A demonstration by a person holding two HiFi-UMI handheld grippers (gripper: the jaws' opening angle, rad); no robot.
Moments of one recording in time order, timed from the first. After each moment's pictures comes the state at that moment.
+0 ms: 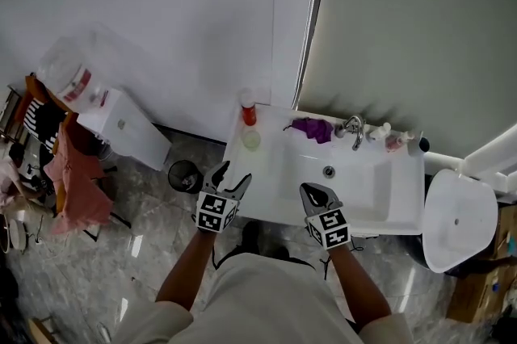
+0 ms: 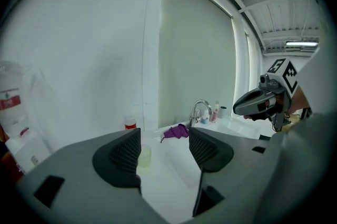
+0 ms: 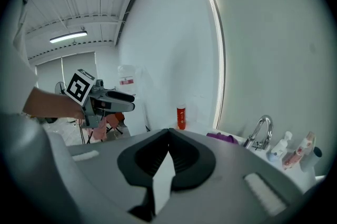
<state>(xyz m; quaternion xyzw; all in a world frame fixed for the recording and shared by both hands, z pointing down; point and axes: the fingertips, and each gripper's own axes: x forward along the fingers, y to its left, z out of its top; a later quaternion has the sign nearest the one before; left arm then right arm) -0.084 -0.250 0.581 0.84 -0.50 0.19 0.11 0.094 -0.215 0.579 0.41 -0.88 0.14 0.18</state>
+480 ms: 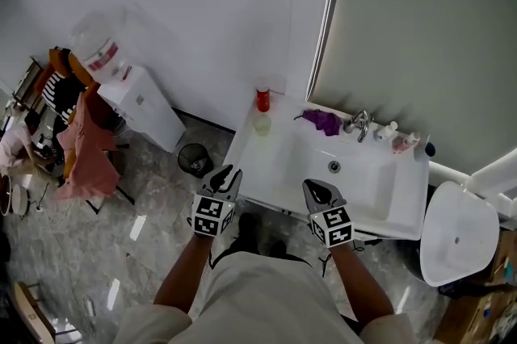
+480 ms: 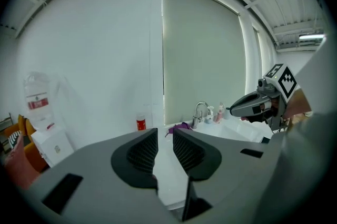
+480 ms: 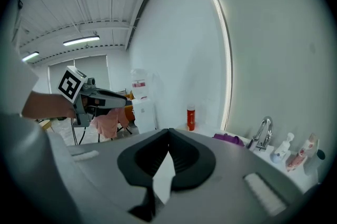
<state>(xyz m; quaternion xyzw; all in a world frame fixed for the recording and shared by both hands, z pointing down) -0.087 -0.146 0.545 0.79 -0.57 0.19 0.11 0.104 -0.154 0.559 0.37 -0.91 0.12 0.16</state>
